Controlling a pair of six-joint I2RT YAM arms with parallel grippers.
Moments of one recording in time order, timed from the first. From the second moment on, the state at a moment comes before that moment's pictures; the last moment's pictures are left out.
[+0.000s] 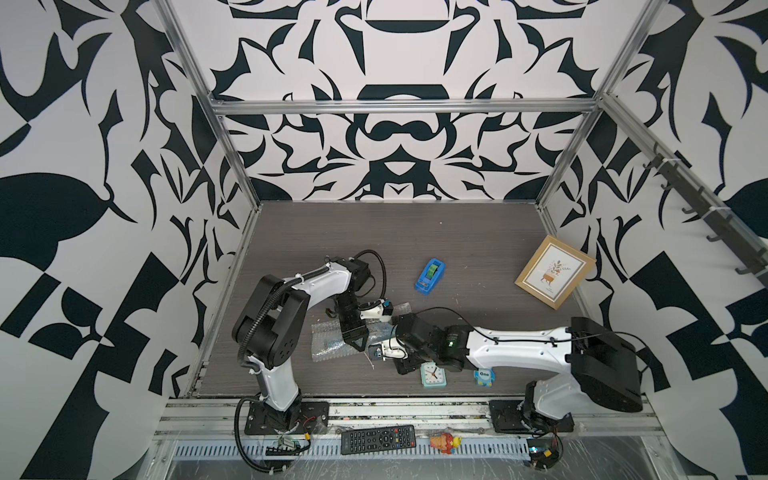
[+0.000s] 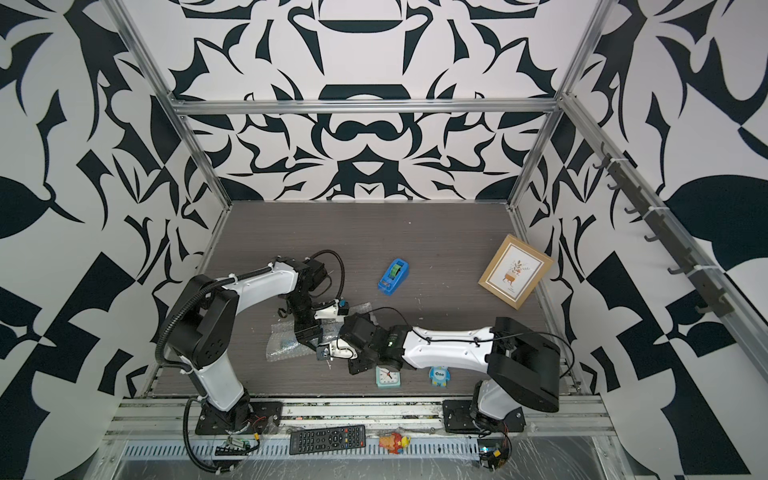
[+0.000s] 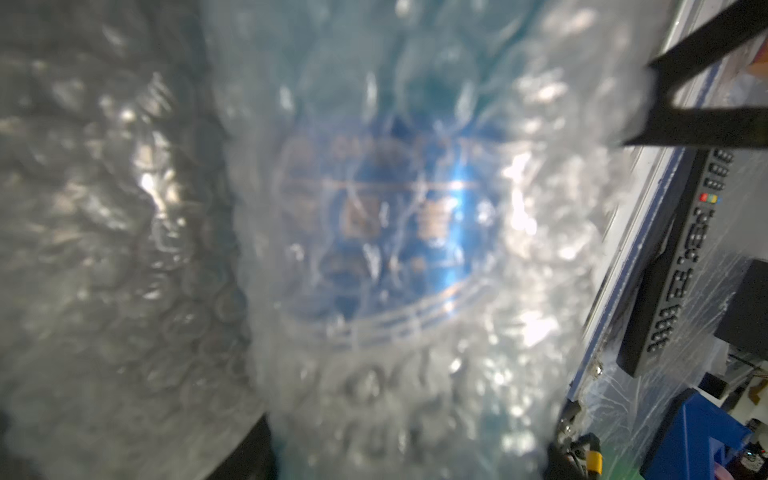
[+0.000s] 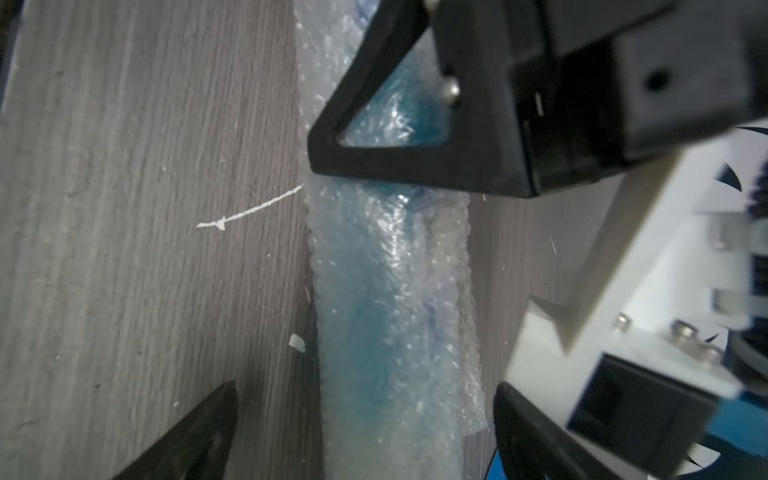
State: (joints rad) left arm -0.54 1.79 1.11 -1.13 0.39 0.84; right arm 1.17 1.55 0.82 -0.16 0.17 -0.70
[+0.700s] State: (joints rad) left arm -0.50 1.83 1.13 -1.17 0.46 0.84; right arm 1.15 1.79 1.00 -0.18 0.22 -0.80
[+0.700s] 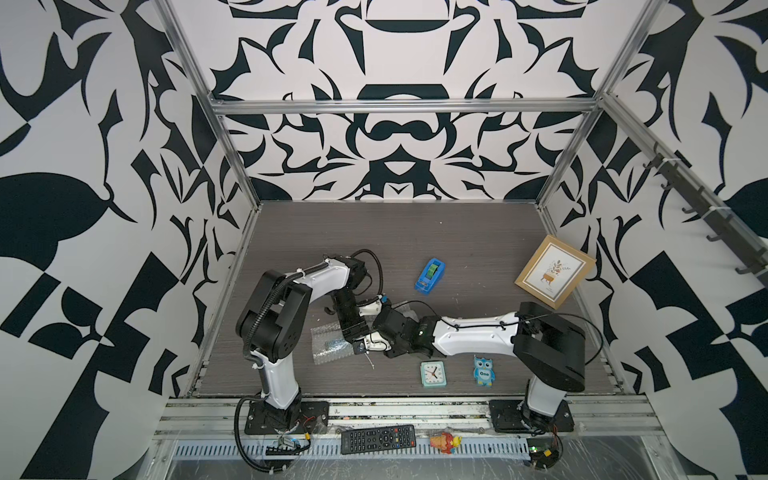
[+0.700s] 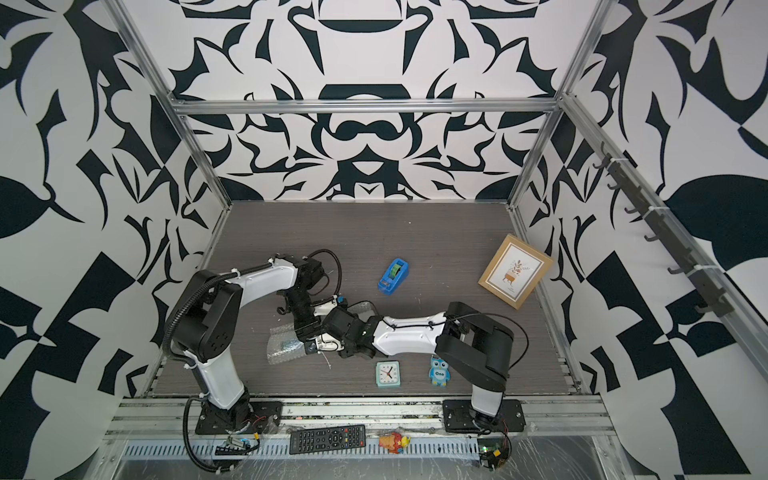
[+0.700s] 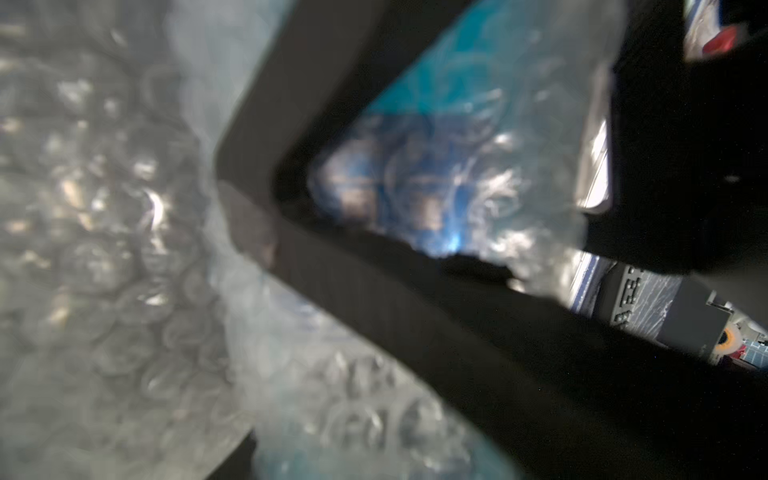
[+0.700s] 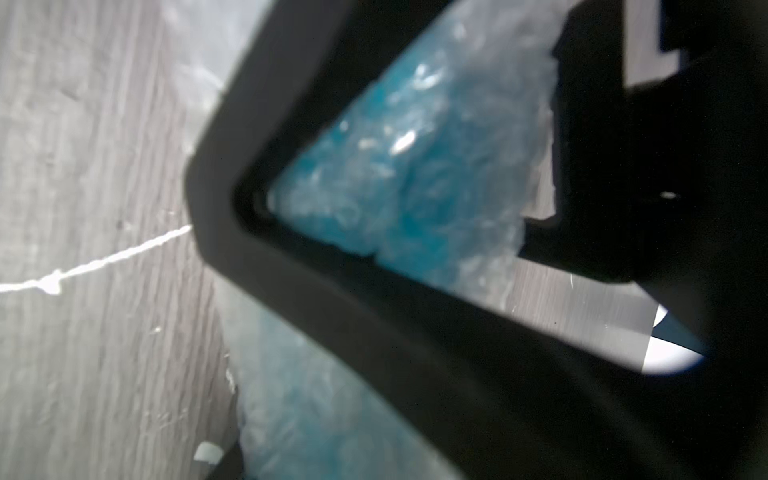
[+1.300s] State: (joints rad) left arm -0.37 1.63 1.19 -1.12 0.55 0.85; right arm 1.10 1.86 1.19 -0.52 0.03 -0.60
